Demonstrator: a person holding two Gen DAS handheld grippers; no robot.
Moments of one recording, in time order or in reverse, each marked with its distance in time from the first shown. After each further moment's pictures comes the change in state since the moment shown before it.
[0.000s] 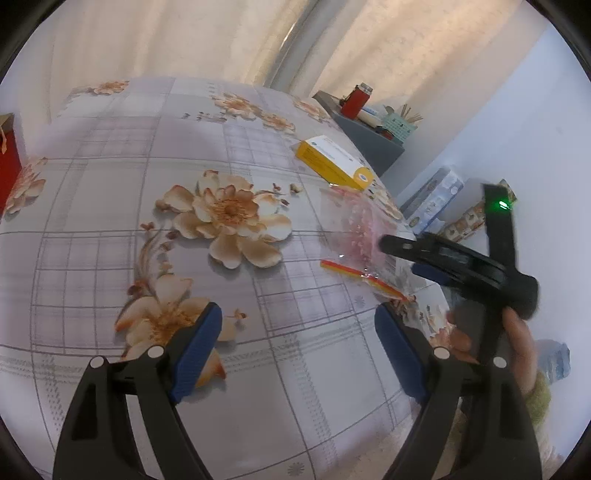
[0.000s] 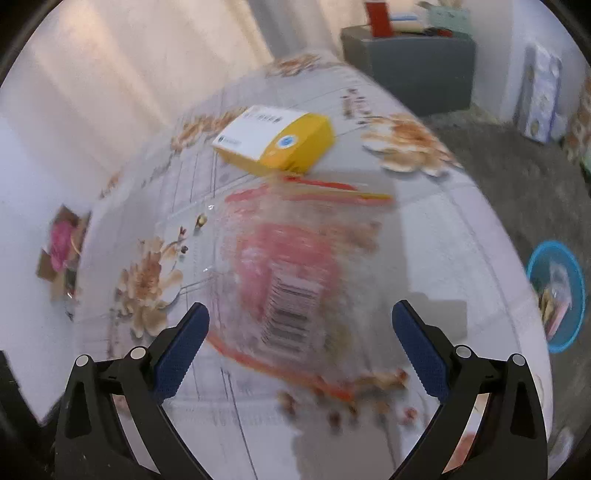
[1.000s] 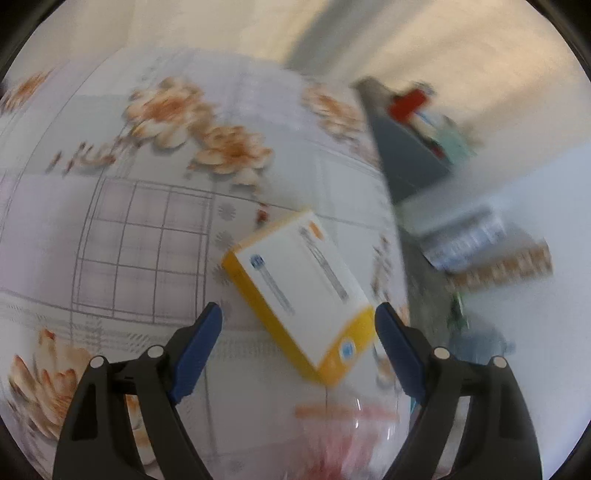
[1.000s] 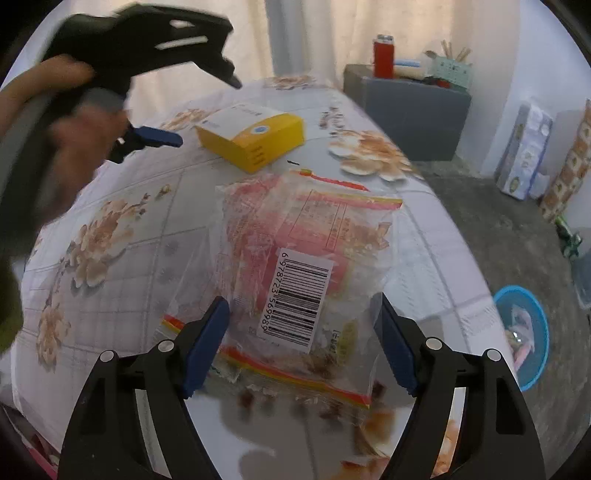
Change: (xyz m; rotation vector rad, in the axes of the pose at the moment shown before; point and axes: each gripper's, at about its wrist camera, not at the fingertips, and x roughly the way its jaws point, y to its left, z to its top) left arm 0.194 -0.042 0.203 -0.306 0.146 0.111; right arm -0.005 -0.034 -0.046 -0.155 -0.167 -0.137
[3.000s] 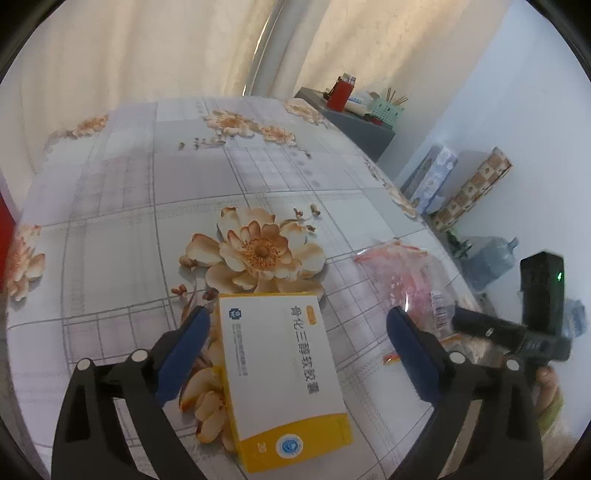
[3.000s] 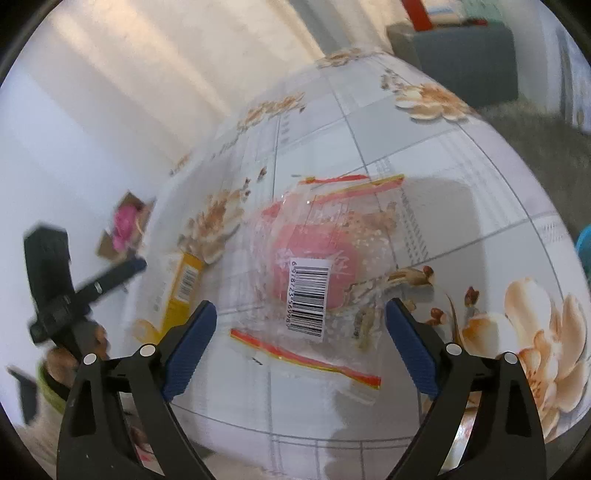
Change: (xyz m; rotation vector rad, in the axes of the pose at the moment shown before) left arm -0.144 0.142 -0.143 0.490 -0.128 -0.061; right arm -0.034 -0.005 -0.020 0.185 0.121 0.445
